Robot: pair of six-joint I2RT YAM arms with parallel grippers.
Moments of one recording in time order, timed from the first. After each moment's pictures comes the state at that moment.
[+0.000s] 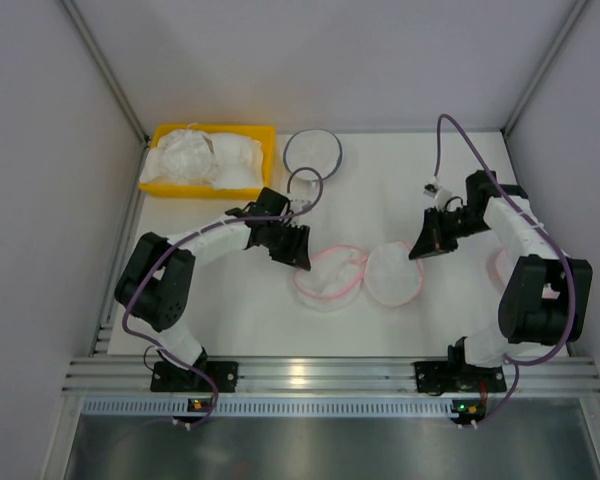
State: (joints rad) left arm -0.53 1.70 1.05 -0.39 0.46 -0.23; right arm -0.07 1.52 1.13 -1.06 -0.79 -0.26
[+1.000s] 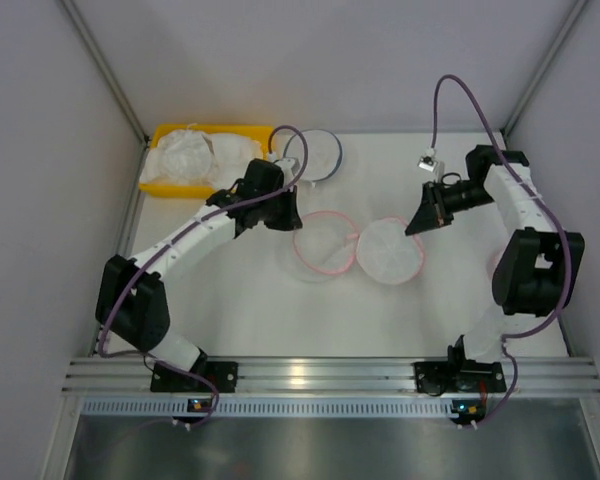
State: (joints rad) left arm -0.54 1.51 1.24 -0.47 0.16 -0.35; right arm -0.06 1.66 1.45 -1.33 -1.00 -0.58
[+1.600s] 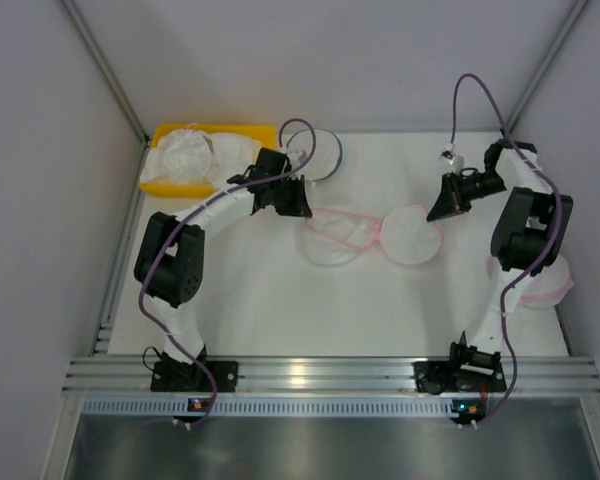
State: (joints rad) left arm -0.44 1.85 1.35 -0.34 0.36 -0.32; right arm -0.18 2.13 1.72 -1.33 -0.90 -0.68
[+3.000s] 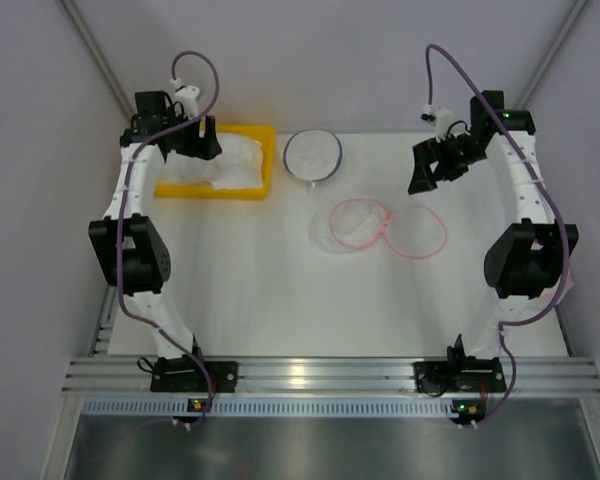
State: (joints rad) left arm 0.11 1.90 1.85 -0.58 0.46 0.21; right arm -0.04 1.86 1.93 -1.25 -0.61 -0.50
